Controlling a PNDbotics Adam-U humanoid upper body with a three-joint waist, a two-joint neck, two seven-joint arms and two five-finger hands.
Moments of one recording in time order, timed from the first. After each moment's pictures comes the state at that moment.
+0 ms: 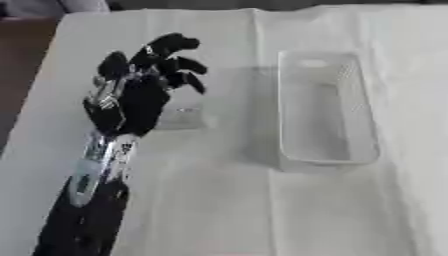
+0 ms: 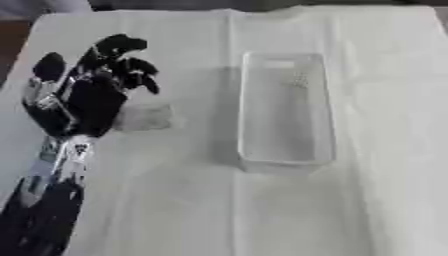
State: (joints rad) left arm -0.17 0.19 0.06 -1.86 0.47 -0.30 -0.51; right arm -0.68 -0.32 -0.04 -1.89 -1.10 -0.57 0.54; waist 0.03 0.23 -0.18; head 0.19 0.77
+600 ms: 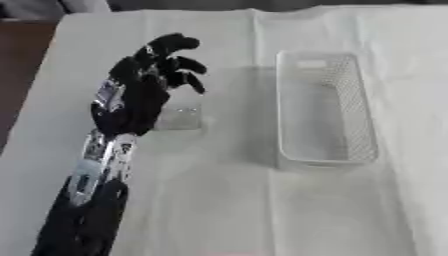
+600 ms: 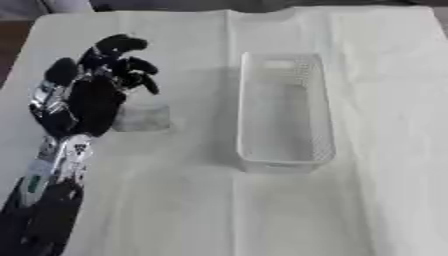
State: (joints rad) left arm -0.18 0.24 0.08 -1.86 0.39 -0.34 -0.50; right arm -0.67 -0.32 -0.04 -1.89 -1.08 -0.57 0.54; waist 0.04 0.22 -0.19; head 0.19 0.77
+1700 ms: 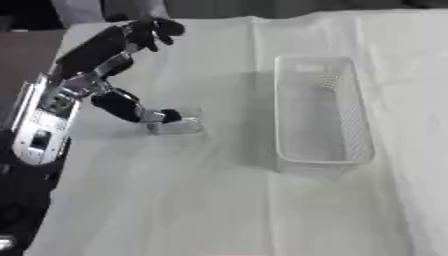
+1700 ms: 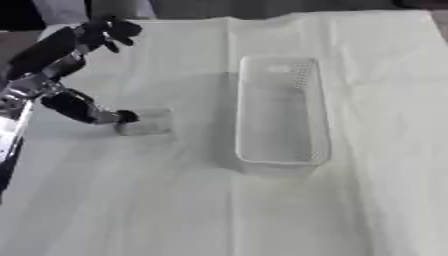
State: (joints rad) left arm -0.30 0.56 0.10 -1.81 -0.67 -0.45 -0.32; right arm -0.65 -0.32 -0.02 -1.88 -1.06 -0.57 0.54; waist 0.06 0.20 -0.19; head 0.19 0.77
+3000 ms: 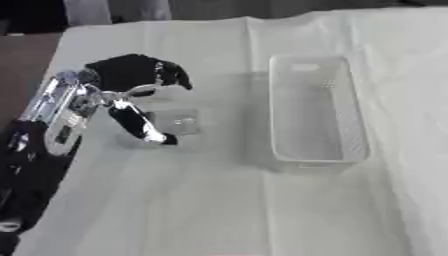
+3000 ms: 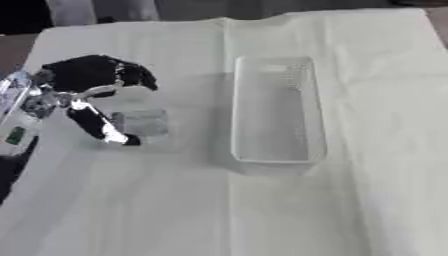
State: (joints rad) left arm -0.35 0.60 -0.01 -1.64 -0.94 -0.54 -0.45; right arm -0.64 -0.30 -0.01 -1.88 -1.06 -0.57 0.54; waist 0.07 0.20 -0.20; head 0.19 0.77
